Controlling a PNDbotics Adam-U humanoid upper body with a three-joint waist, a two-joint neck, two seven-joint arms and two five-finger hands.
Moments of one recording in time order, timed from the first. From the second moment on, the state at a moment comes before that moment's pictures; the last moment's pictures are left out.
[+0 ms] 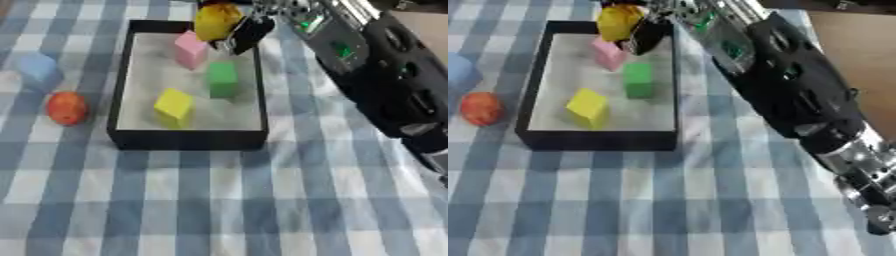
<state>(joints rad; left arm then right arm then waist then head) -0.35 0.75 0.16 -1.74 0.38 -0.10 0.34 -1.03 -0.41 0.48 -1.42 0.77 0.05 0.58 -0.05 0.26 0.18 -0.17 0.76</state>
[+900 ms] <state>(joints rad) -0.35 0.76 0.14 -1.73 0.38 -0.09 0.32 -1.01 -0.39 0.51 -1.39 0.75 -0.01 0.66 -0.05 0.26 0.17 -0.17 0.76</state>
